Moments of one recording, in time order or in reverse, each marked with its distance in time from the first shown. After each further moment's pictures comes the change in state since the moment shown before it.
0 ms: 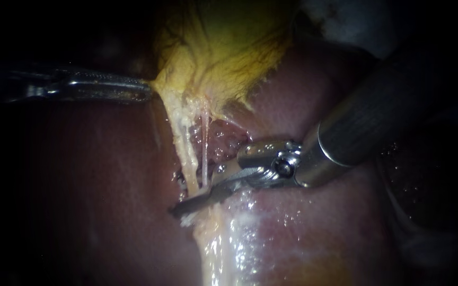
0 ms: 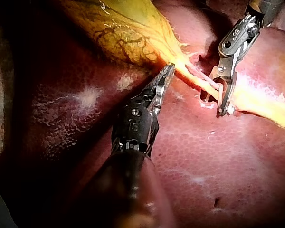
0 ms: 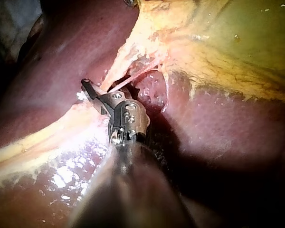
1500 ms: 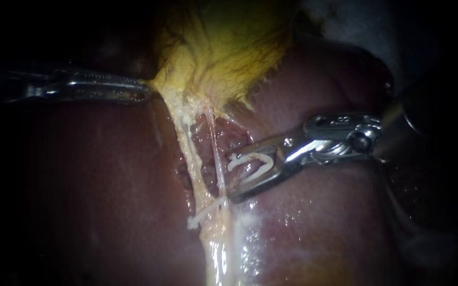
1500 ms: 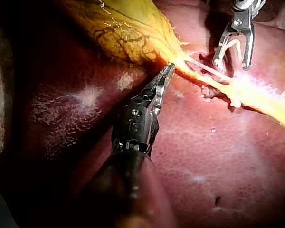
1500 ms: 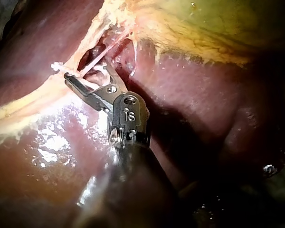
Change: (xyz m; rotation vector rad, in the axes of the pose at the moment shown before) right arm 0.001 0.002 -0.013 0.227 0.121 -0.082; left arm 0.000 0.000 0.000 0.001 0.000 0.001
